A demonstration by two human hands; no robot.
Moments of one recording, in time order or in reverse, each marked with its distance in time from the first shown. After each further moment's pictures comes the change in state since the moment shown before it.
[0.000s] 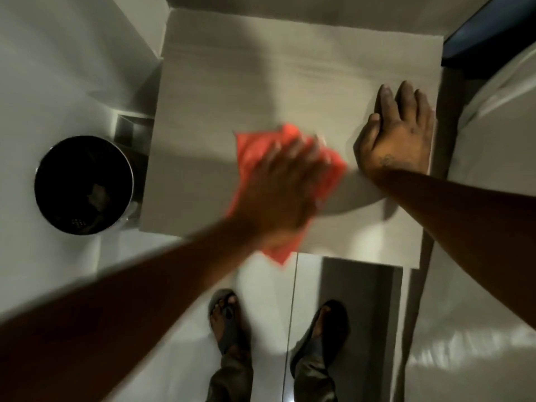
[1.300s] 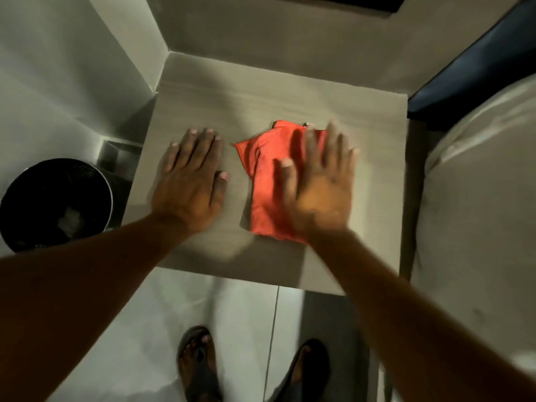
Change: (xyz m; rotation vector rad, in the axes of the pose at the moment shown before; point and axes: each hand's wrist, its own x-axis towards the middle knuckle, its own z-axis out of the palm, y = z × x) left_hand -0.019 -0.094 -0.006 -0.011 -0.017 -0.469; right_hand -0.043 -0.091 -0.009 0.122 0.040 -0.107
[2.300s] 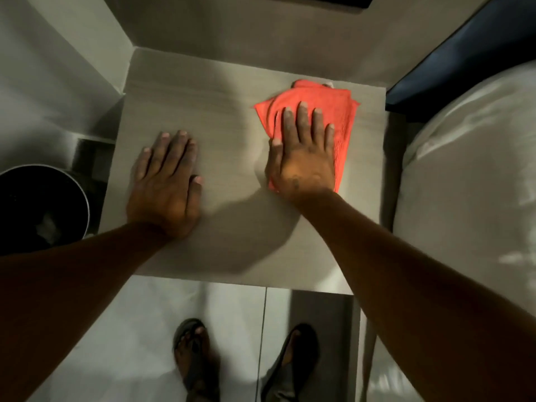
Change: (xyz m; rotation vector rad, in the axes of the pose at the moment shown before) left_hand 0.004 -0.004 0.008 -0.036 0.069 -0.006; right_hand 0.055 0.022 0.014 -0.135 -0.217 -0.004
